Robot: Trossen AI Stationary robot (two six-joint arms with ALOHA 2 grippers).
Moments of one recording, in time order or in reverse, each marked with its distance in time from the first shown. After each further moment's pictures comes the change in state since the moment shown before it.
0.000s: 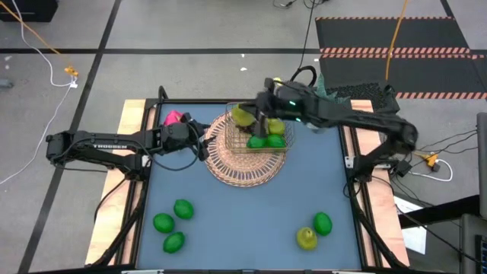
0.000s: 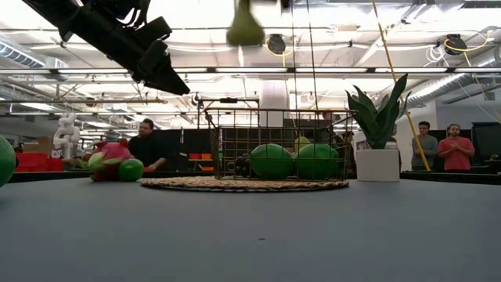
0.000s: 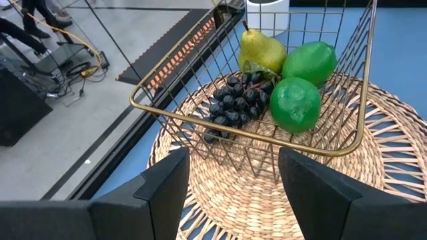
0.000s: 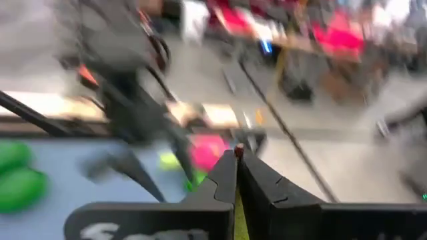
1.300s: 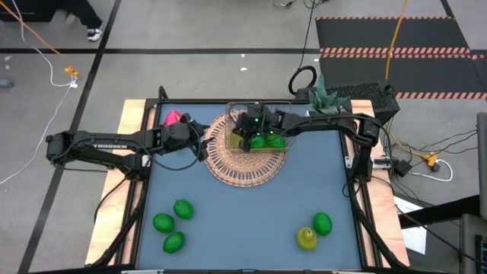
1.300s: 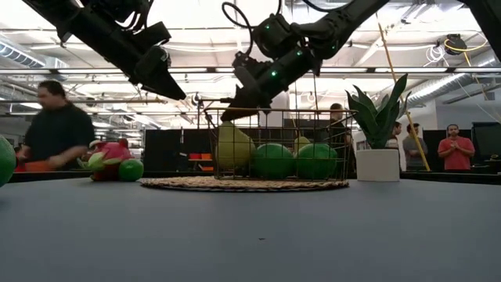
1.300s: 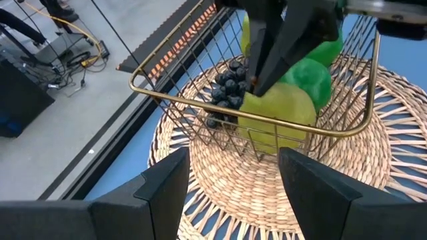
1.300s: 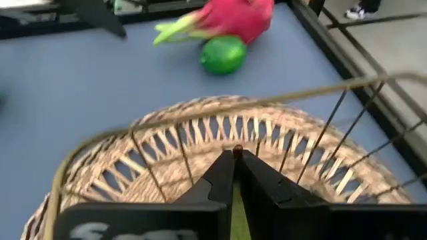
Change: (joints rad) left arm 0.008 0.000 0.000 -0.051 0.000 -0.002; right arm -0.064 0.346 -0.224 0.249 -0.145 0.168
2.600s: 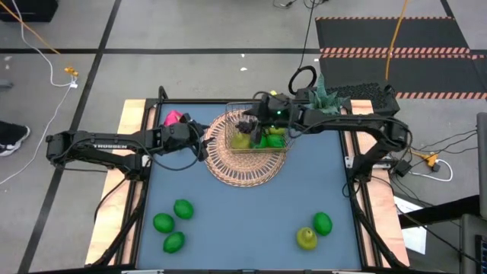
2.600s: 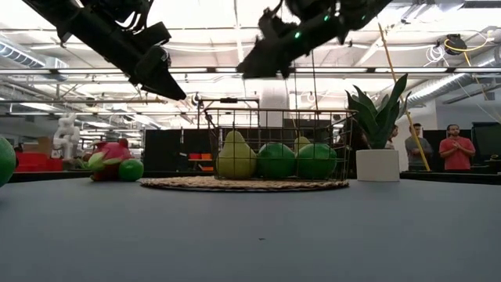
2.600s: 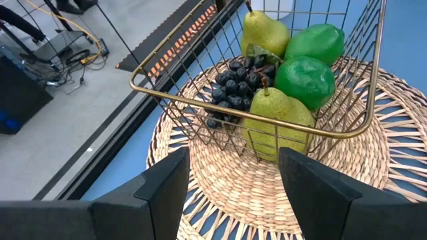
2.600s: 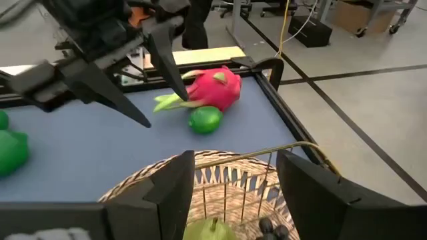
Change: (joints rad) left arm 0.000 0.000 0.000 0.000 0.000 -0.016; right arm -0.006 -0.283 -0.105 0.025 0.049 -0.006
